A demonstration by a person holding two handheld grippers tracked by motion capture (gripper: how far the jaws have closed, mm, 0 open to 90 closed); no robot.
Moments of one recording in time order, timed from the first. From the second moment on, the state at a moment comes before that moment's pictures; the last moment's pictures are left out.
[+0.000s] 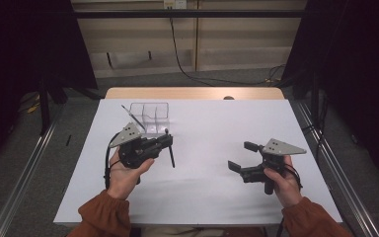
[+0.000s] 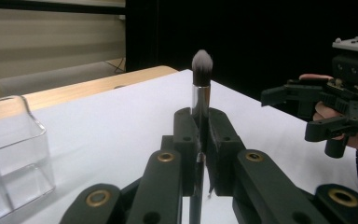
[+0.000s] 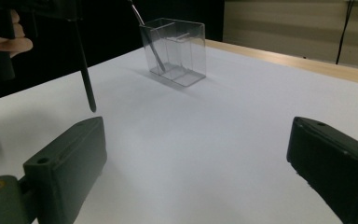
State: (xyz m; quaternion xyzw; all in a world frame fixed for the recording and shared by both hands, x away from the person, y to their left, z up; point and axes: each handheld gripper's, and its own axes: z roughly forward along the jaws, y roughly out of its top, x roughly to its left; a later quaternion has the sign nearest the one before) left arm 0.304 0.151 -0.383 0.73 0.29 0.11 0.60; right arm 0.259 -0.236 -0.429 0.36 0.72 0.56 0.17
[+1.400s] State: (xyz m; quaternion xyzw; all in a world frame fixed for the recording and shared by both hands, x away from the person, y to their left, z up) left arm 0.321 0.214 -0.370 0.71 0.34 0.16 0.60; right arm 0.228 -0.291 -0.446 0.41 0.69 0.55 0.24
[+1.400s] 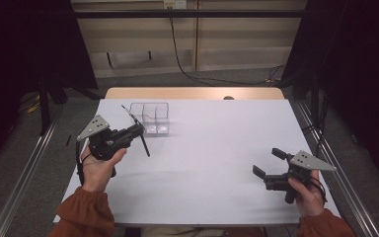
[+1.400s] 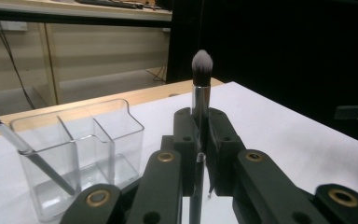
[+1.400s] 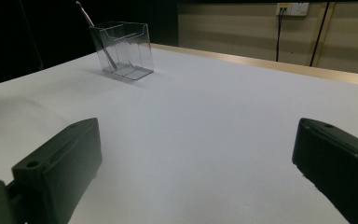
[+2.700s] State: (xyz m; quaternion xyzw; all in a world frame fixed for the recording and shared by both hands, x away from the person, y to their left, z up) left arm 0.384 0.220 -0.341 0.68 0.38 0.23 0.58; right arm 0.229 -0.291 -0.447 0.40 0.70 0.55 0.24
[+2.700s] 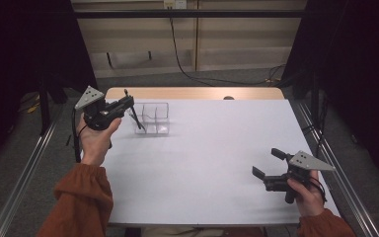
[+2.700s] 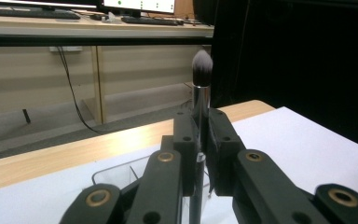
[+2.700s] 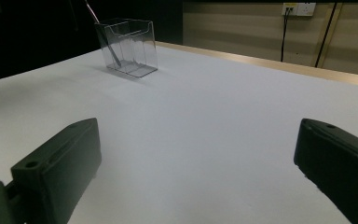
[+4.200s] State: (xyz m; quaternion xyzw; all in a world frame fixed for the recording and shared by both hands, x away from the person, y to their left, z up) left arm 0.430 0.205 -0.343 0.67 0.41 0.28 0.55; right arm 0.229 -0.290 -0.448 0.39 0.70 0.55 0.24
